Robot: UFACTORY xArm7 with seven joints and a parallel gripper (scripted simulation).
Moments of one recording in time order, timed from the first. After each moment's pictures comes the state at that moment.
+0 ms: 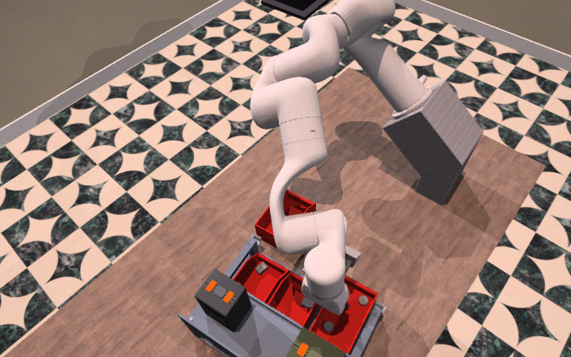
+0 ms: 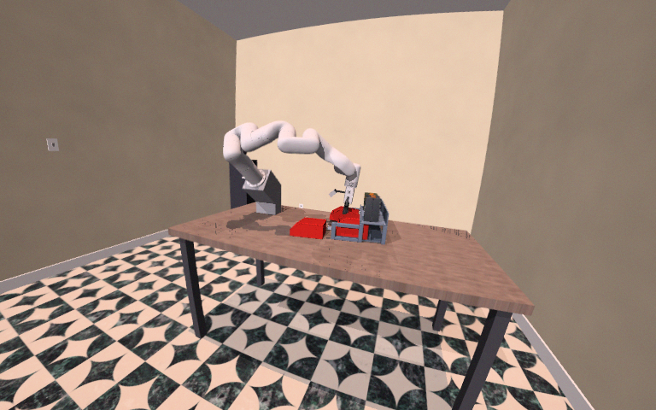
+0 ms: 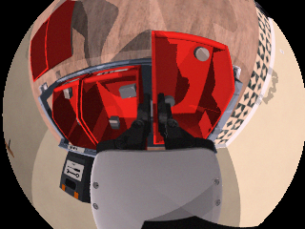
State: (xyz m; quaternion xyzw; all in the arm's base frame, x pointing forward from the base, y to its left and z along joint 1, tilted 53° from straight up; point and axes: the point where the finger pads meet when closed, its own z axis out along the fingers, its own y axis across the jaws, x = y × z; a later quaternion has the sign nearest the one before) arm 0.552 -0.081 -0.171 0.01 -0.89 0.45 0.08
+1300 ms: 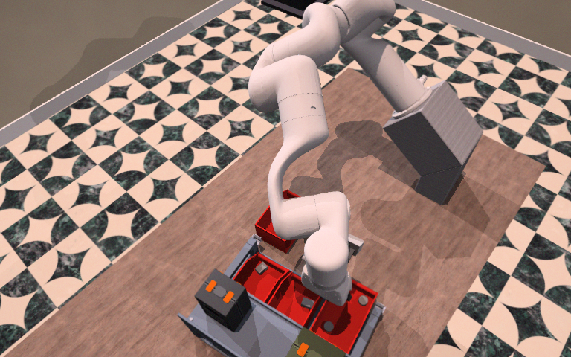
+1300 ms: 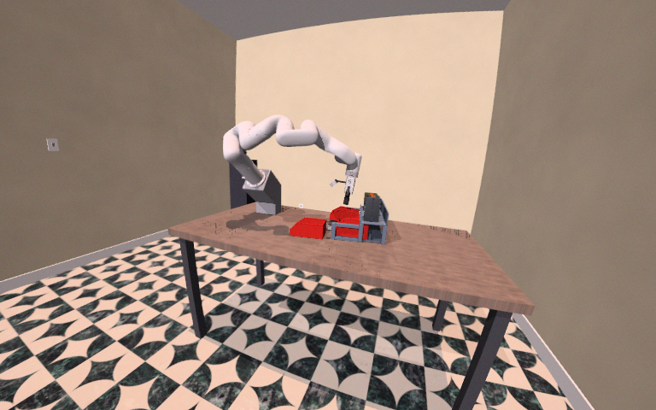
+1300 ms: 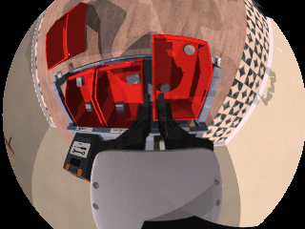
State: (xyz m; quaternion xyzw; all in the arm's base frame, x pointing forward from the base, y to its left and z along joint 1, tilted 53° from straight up) arm 0.553 -0.033 -0.135 0.01 -0.89 0.45 0.08
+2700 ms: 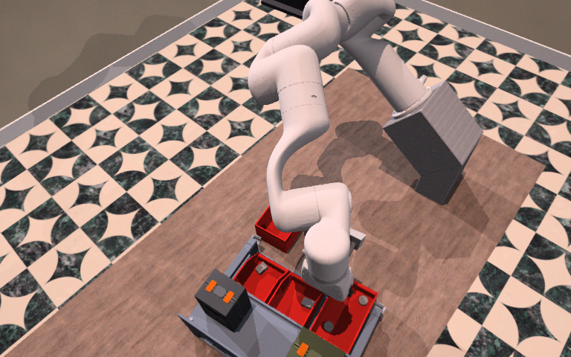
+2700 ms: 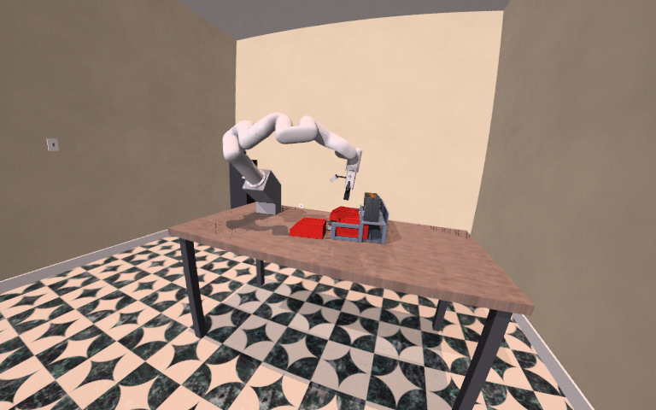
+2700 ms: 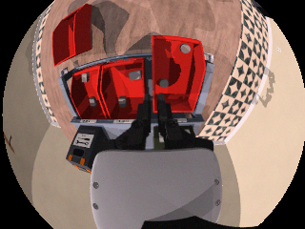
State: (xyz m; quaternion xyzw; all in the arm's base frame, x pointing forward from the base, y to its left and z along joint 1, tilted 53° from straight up) arm 0.553 -0.010 -0.118 0.01 -0.89 0.45 0.08
